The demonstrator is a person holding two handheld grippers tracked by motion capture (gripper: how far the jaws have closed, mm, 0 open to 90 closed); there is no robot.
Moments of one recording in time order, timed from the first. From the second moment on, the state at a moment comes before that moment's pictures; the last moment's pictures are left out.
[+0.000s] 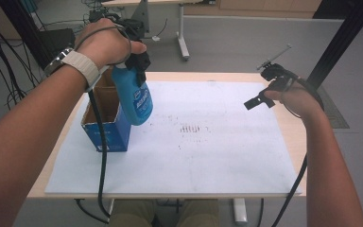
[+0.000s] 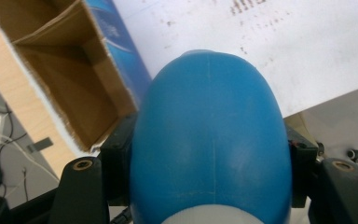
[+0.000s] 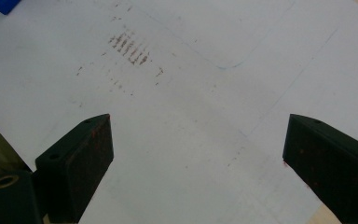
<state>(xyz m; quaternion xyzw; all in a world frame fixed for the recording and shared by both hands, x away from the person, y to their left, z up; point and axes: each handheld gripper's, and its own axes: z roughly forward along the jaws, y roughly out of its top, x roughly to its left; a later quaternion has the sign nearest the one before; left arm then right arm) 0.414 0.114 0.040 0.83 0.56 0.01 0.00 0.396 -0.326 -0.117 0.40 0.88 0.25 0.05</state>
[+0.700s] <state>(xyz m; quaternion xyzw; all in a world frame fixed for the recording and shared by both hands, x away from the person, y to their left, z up) 0.412 0.153 0.060 0.79 0.62 0.02 0.02 0.411 -0.323 -0.122 0.38 0.89 0.25 0.05</state>
